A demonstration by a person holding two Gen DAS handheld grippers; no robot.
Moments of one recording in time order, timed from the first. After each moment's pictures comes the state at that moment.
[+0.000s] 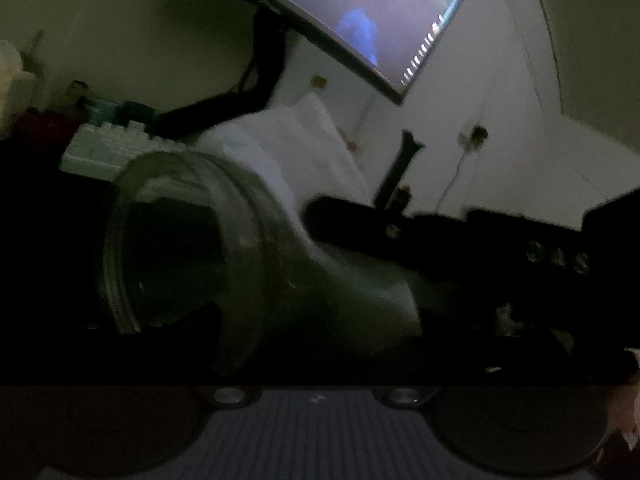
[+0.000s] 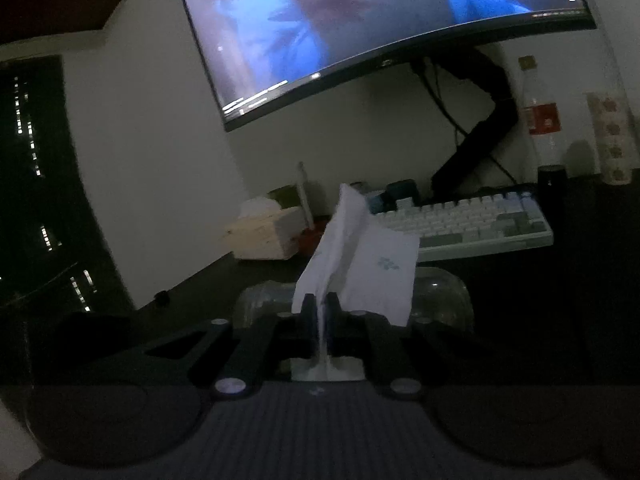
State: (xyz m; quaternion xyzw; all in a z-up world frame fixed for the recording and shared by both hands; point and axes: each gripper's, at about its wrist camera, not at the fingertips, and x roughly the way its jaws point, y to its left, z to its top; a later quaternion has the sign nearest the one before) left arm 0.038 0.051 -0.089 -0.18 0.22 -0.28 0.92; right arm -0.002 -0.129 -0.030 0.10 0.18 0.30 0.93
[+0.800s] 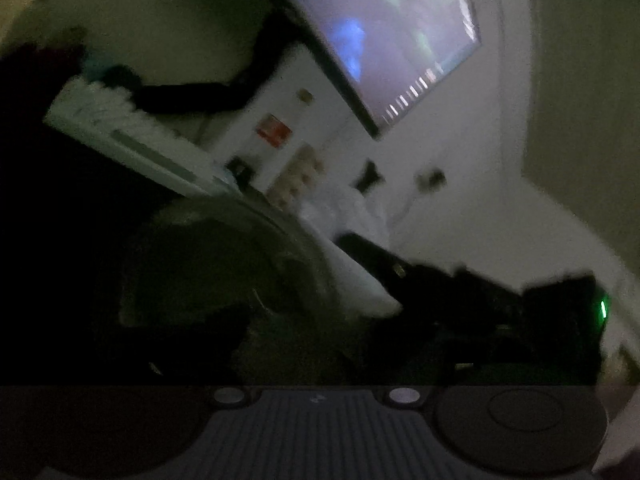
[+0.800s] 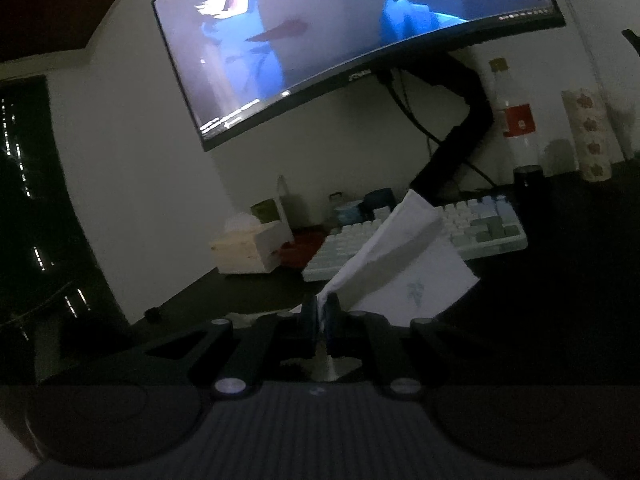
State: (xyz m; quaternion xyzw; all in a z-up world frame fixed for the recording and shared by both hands) left arm 0.046 0.072 -0.089 -0.25 0.22 -0.39 0.86; right arm 0.002 -0.152 -0.028 0.13 0.18 0.27 0.94
